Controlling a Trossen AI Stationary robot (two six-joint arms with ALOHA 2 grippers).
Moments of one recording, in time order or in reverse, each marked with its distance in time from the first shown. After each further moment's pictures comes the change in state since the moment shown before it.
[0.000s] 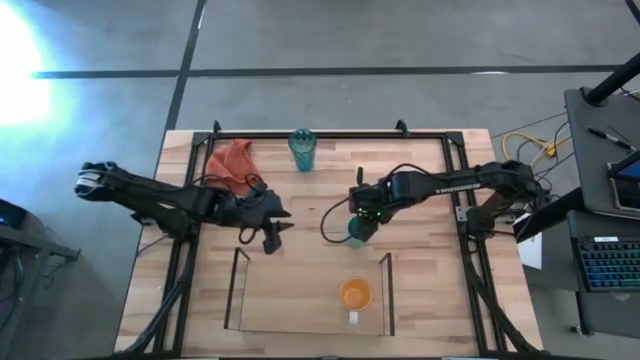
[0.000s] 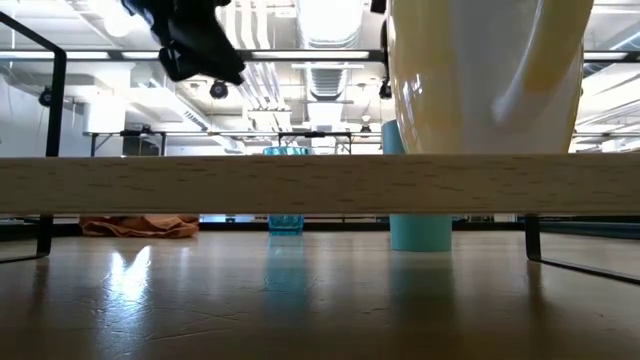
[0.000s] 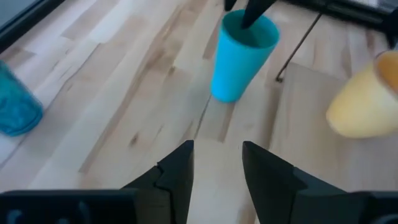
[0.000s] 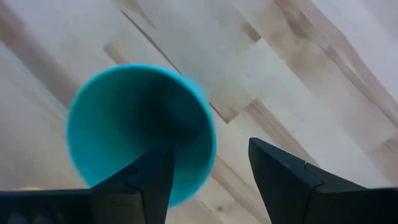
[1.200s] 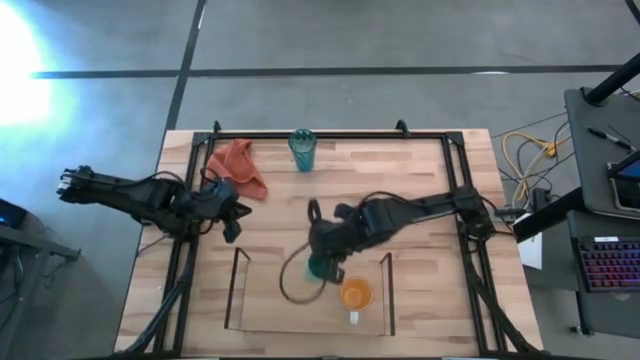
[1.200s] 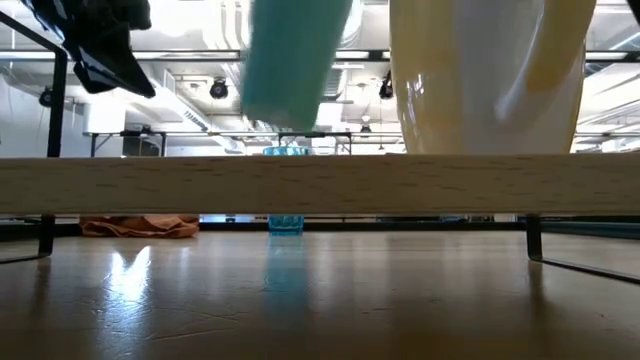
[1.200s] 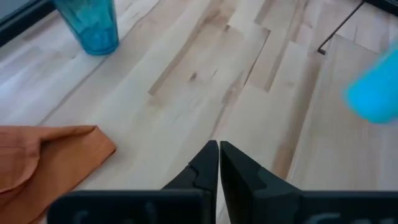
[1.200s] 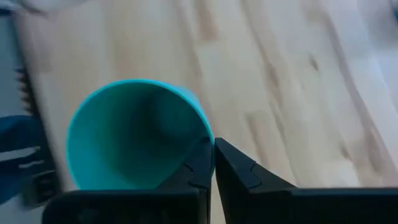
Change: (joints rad) left arm -0.011 -0.447 -0.191 -0.343 -0.060 -0.161; right arm 0.249 0.437 0.927 -0.284 0.092 -0.247
